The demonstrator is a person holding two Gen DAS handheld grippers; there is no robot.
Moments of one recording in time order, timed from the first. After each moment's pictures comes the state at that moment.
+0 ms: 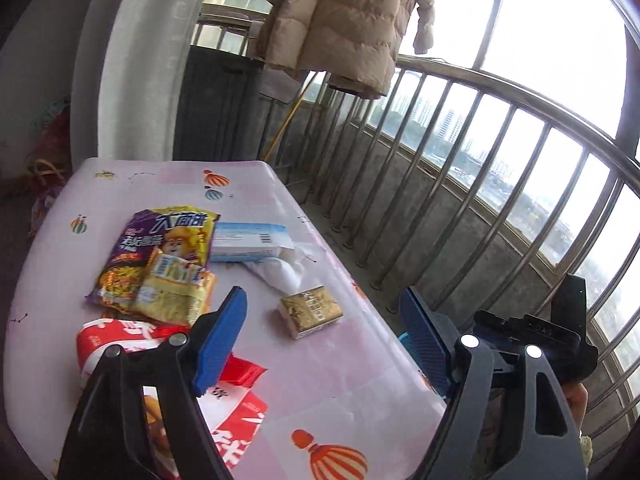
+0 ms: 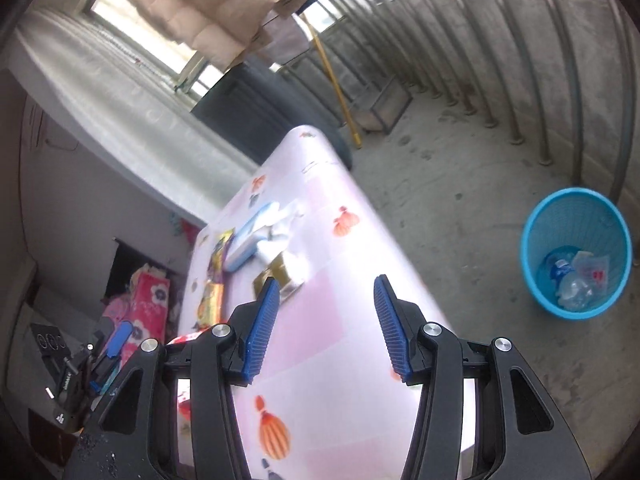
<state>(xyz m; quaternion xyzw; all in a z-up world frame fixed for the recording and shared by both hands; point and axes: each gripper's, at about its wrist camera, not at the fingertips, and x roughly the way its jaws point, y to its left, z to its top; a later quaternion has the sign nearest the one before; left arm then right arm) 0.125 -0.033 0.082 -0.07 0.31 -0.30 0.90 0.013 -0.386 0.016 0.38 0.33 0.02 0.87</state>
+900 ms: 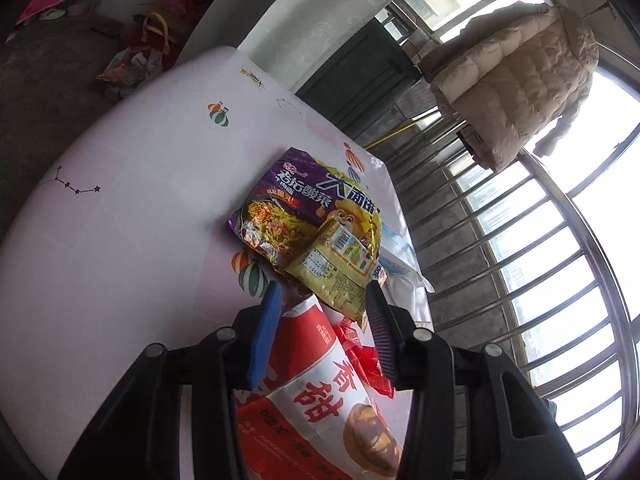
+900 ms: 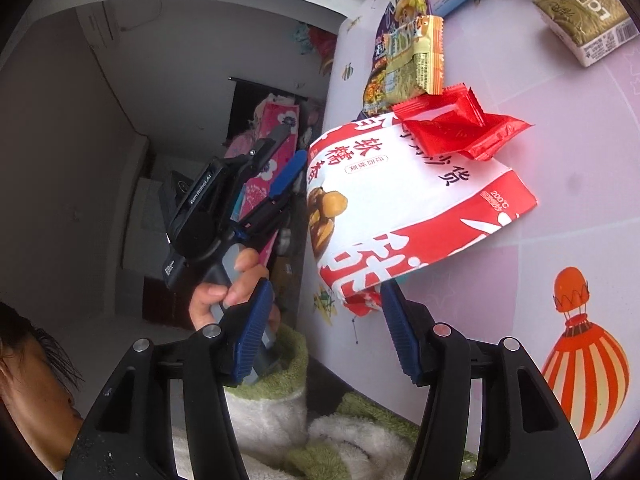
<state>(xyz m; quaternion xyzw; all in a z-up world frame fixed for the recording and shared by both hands) 0.204 0.123 -0.002 -0.30 0.41 -0.20 0.84 0.093 -0.167 -0.038 0.40 0.49 0.35 0.69</state>
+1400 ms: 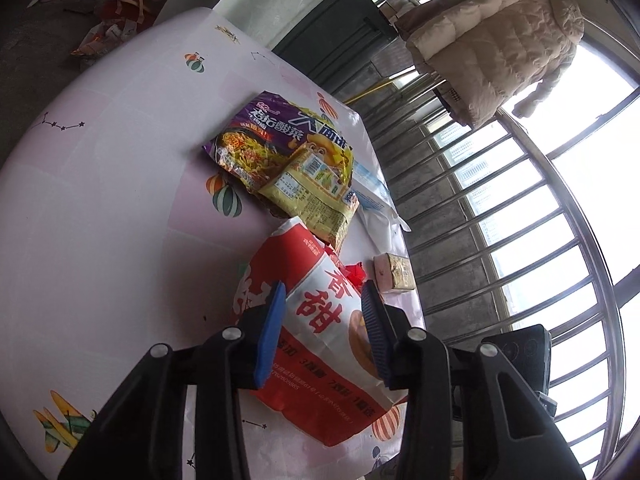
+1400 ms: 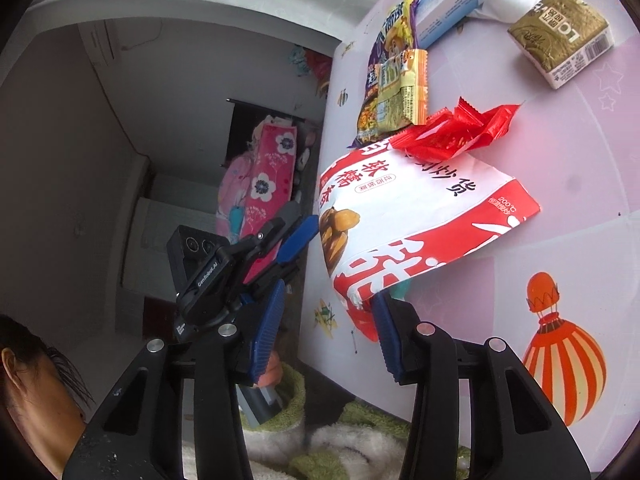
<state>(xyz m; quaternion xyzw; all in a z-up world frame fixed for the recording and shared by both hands) 0.159 0.106 -0.009 -0.29 0.45 -0.26 0.80 0.095 -0.173 -0.034 0.42 0.47 0.32 0.71</state>
